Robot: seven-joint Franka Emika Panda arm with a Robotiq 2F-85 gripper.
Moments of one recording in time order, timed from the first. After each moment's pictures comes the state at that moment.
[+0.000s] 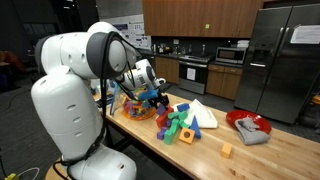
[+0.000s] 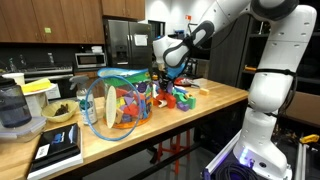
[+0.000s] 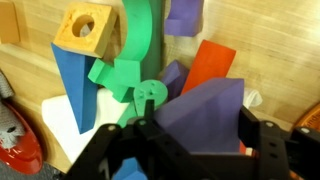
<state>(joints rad) 0.11 -0.08 0.13 -2.30 -0.44 2.19 0.44</state>
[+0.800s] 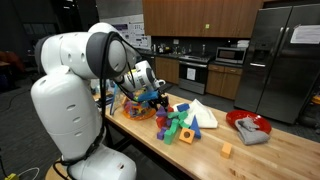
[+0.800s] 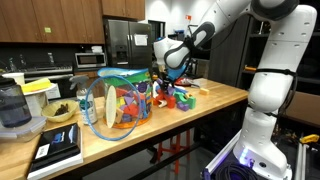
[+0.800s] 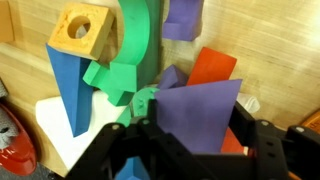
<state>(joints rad) 0.10 -0.08 0.13 -2.32 -0.44 2.21 0.43</state>
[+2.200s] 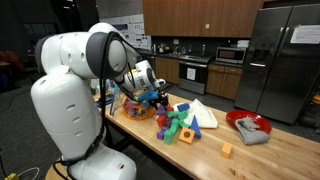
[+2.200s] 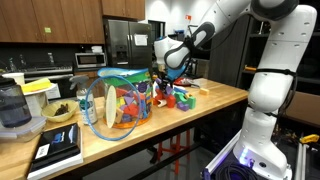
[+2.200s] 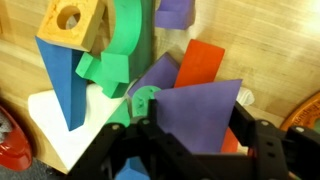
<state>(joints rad) 0.10 -0.08 0.13 -2.32 -0.43 2.26 0.43</state>
